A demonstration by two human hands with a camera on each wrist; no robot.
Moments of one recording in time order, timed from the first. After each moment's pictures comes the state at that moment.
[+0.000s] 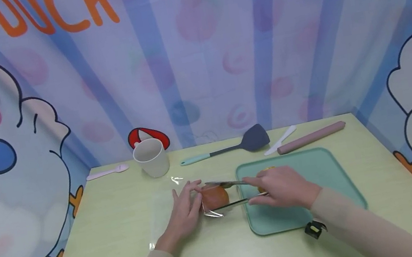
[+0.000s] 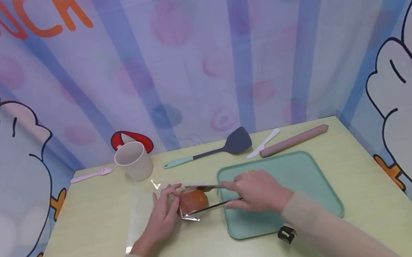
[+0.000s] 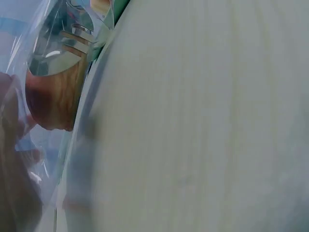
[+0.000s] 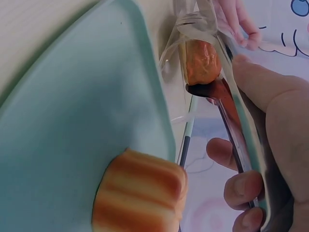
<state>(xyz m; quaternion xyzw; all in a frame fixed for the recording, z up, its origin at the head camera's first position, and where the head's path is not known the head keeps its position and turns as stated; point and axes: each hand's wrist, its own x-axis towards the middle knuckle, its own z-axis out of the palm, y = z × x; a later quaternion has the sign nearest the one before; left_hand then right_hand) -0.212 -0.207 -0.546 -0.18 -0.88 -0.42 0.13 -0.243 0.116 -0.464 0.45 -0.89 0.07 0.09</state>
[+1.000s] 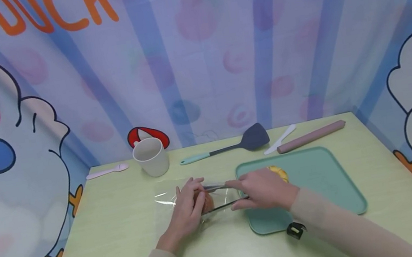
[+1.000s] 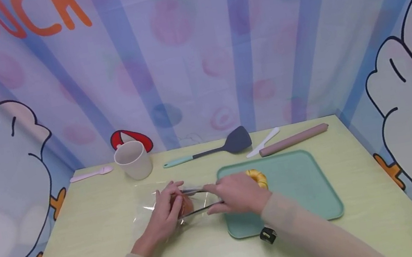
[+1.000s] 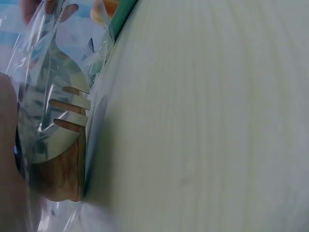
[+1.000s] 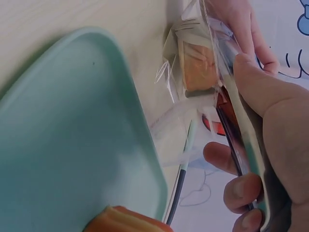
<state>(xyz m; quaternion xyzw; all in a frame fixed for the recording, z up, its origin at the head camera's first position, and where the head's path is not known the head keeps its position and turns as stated) -0.210 -0.198 -0.536 -0.20 -0.89 -0.39 0.16 -0.243 0.069 -0.462 0.46 -0.88 0.08 0.07</state>
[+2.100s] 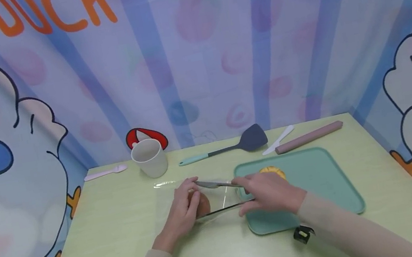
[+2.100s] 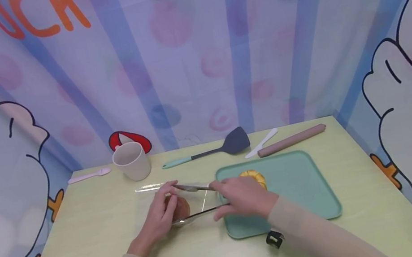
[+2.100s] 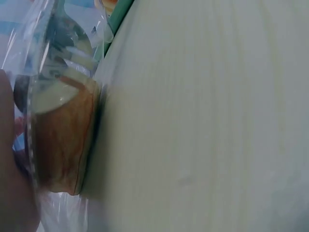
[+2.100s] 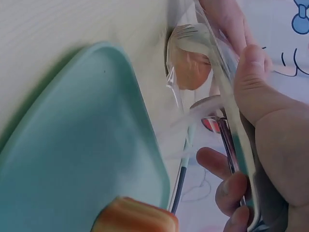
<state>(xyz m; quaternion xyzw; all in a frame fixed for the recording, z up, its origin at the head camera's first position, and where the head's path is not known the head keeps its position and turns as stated) -0.213 -0.208 -0.537 -0.21 -0.87 -0.42 0.16 -0.232 0.086 -0.462 0.41 -0.90 0.15 0.01</state>
